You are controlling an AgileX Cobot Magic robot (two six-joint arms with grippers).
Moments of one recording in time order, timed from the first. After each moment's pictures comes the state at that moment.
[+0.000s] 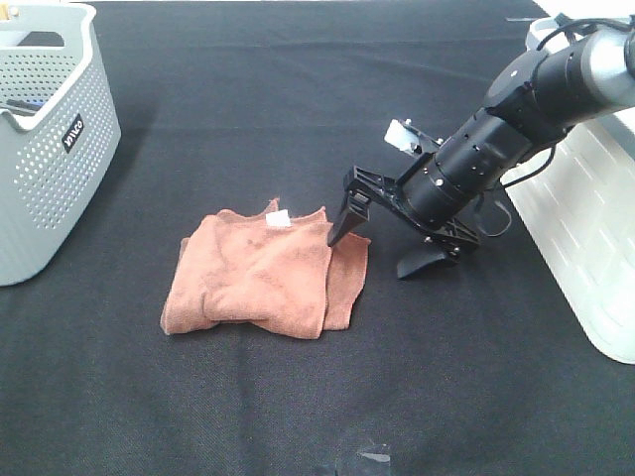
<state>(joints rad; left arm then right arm) 0.04 0.00 -0.50 -0.03 1.05 0.01 0.31 2.16 -1.30 0.76 0.71 -0.27</state>
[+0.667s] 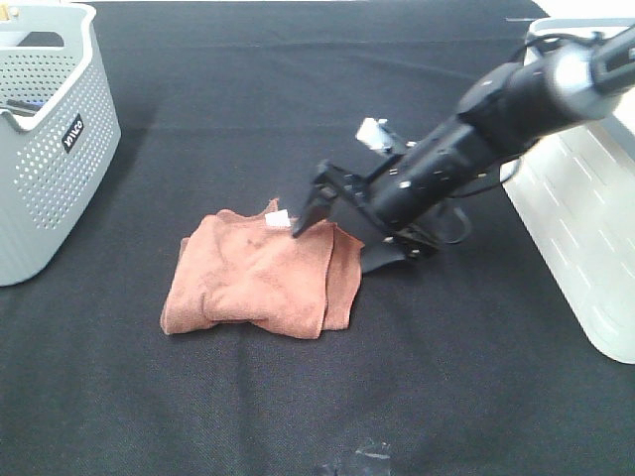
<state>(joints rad) 0.04 0.00 -0.50 -0.03 1.05 0.01 0.41 2.22 -1.32 0.92 0.63 -0.33</state>
